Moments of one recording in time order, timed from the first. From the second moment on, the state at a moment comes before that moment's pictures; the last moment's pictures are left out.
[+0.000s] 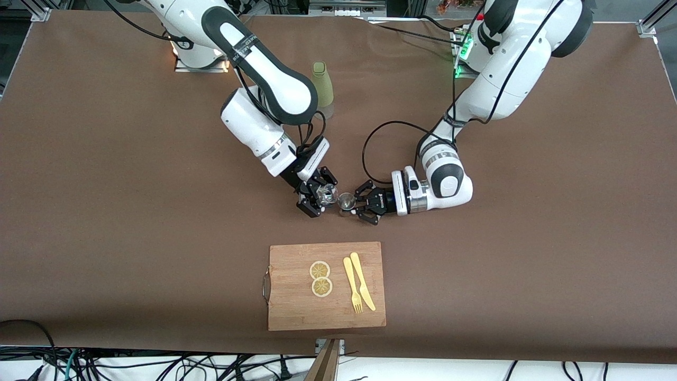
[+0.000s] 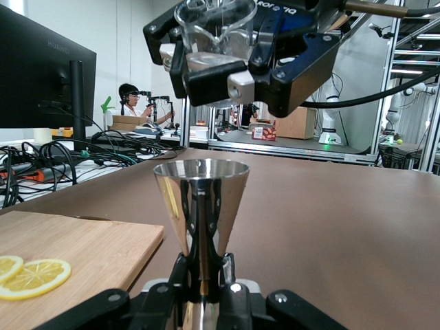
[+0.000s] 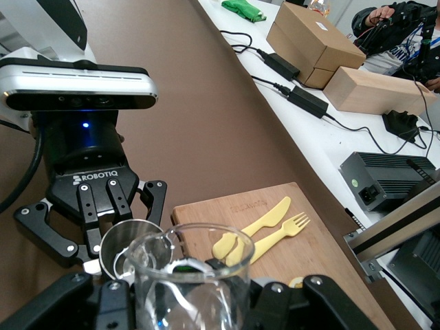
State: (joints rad) left arm -0.27 0.92 -0.19 -1.64 -1.94 2.05 2.59; right arm 0.42 0.63 0.41 -1.67 1.42 3.19 -2.13
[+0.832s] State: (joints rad) left arm -0.28 0.92 -0.20 -1.63 -1.95 2.08 2.59; right arm 0.43 0.64 0.41 -1.68 1.42 3.27 -2.33
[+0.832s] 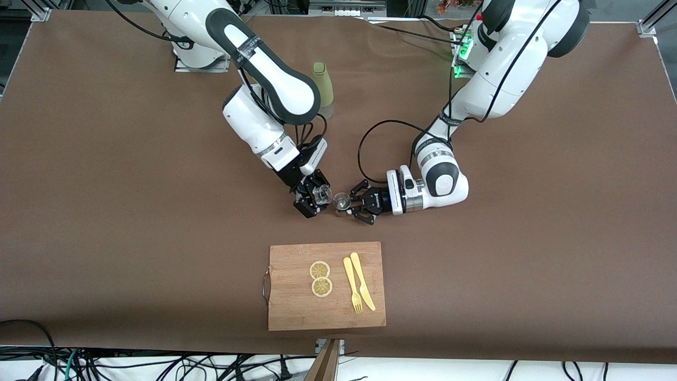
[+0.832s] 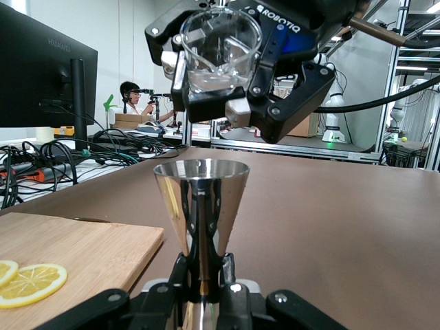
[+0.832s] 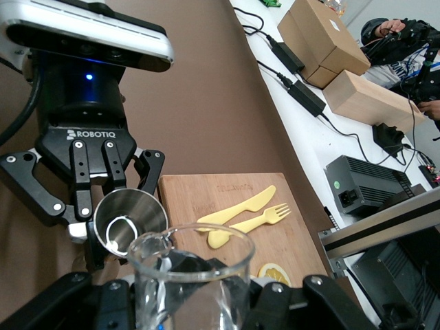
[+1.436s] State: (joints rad) left arm -0.29 0.92 -0.21 -1.62 -1.95 2.11 2.59; right arm 0.44 0.65 0.41 -1.68 1.37 3.31 -2.34
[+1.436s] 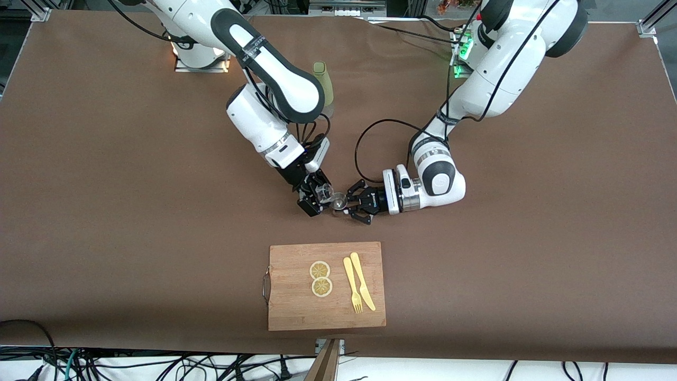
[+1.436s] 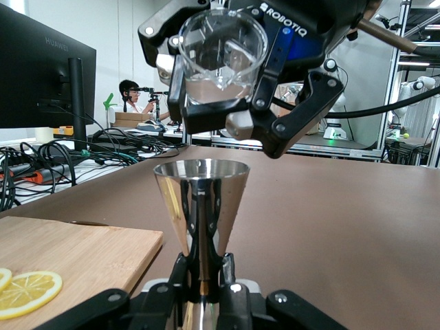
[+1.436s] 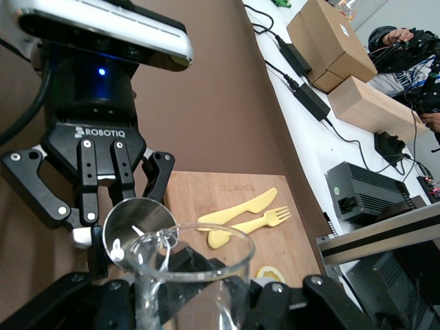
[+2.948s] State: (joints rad) left arm -0.29 0.92 -0.21 -1.62 -1.95 2.12 2.59; right arm 0.46 0.68 0.41 -1.68 1.29 3.40 -2.15
